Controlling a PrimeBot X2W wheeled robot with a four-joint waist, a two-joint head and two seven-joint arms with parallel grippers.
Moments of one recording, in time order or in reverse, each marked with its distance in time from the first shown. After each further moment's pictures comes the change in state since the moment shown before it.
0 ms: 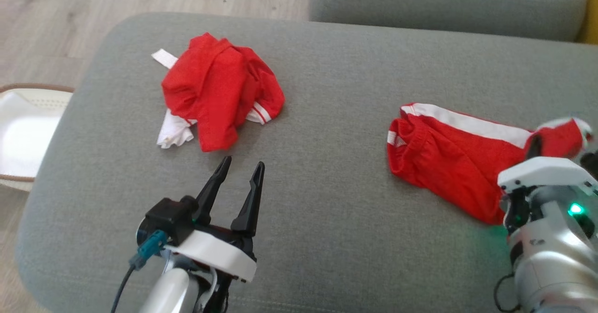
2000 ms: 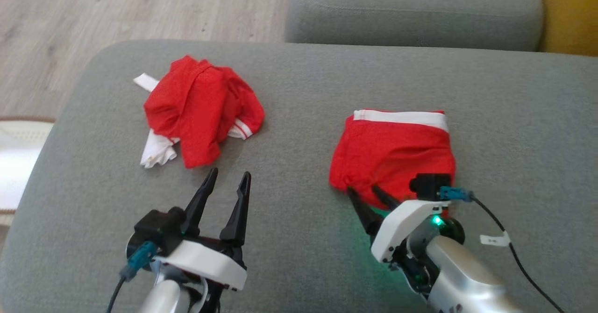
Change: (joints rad) left arm 0.044 0.002 0.042 0.002 0.000 0.010 0.000; right arm 0.221 0.003 1.254 -0.318 0.643 0.000 0.211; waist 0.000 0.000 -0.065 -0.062
